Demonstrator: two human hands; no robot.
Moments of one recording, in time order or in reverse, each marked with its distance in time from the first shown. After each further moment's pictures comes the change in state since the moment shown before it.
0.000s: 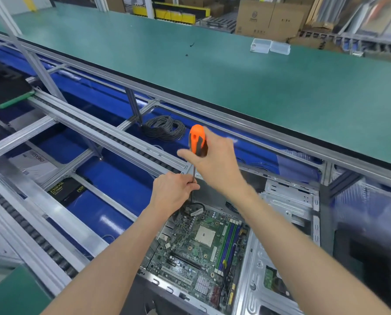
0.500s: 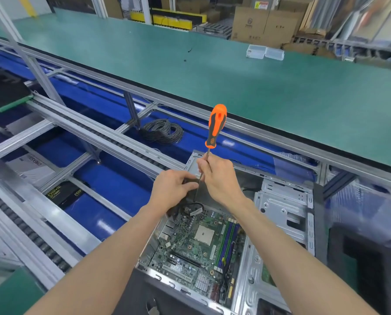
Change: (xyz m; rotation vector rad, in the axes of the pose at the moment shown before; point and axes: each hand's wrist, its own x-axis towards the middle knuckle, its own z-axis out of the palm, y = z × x) left_hand -0.002 -0.003 -0.011 -0.373 0.011 -0.051; right_hand -0.028 0.034 0.014 -0.019 -0.097 0.142
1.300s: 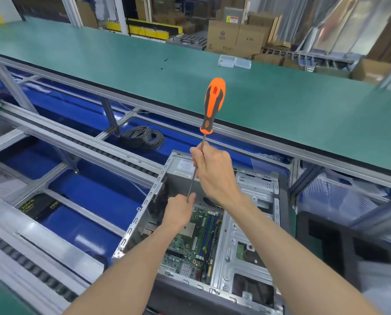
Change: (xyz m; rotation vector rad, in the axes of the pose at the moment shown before) left_hand -0.049 0.040 0.072 -0.045 -0.196 -0.307; right_hand -0.040 -0.049 -0.057 -0.071 0.197 -0.116
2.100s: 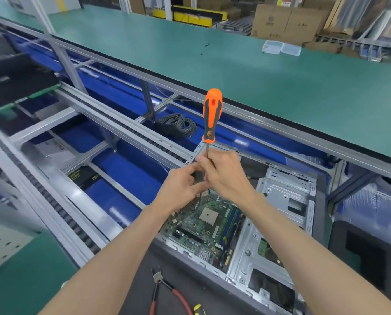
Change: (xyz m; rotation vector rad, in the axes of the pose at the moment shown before) left_hand -0.044 0.000 -0.087 -0.243 0.132 0.407; right_hand -0.015 0.010 0.026 0.085 -0.258 -0.127
